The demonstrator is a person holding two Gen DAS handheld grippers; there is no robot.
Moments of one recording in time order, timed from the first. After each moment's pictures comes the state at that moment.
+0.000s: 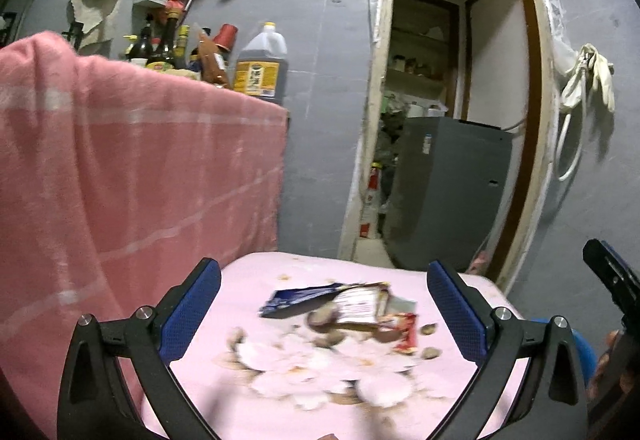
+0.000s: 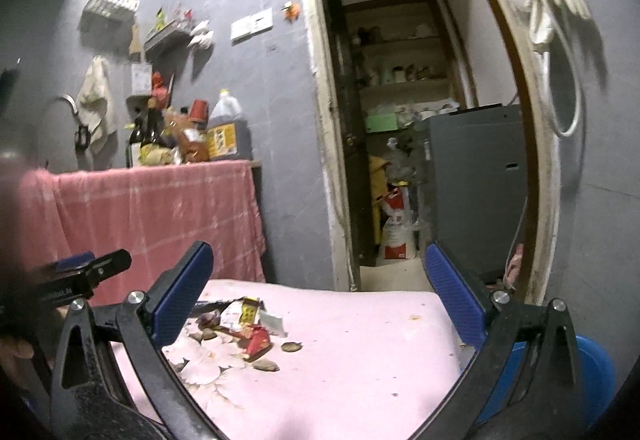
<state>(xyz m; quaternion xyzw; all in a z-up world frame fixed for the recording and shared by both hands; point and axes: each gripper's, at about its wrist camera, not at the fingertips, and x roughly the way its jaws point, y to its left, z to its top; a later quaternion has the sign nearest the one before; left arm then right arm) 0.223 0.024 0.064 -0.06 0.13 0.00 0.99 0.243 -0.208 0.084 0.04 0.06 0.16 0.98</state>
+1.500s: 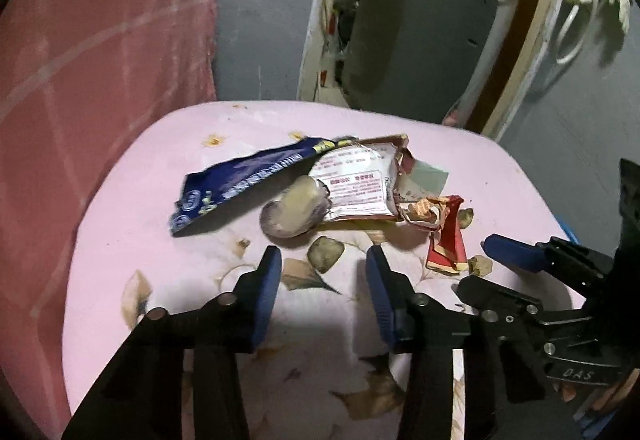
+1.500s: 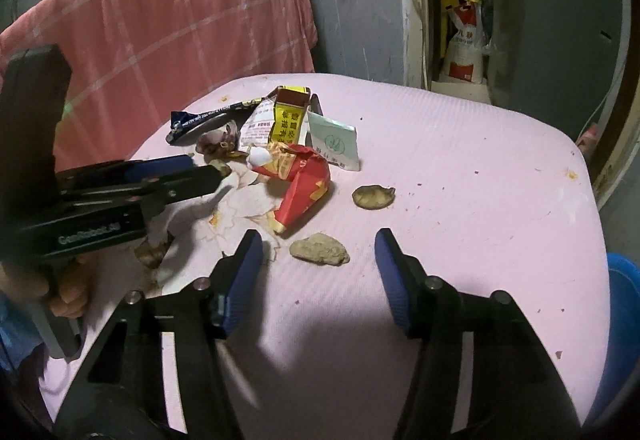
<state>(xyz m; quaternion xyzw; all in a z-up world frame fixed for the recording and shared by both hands) 0.348 0.014 -0.018 -0.03 0.41 -0.11 0.91 0.355 -0.133 -0.022 -0.02 0.41 0.26 0.87</state>
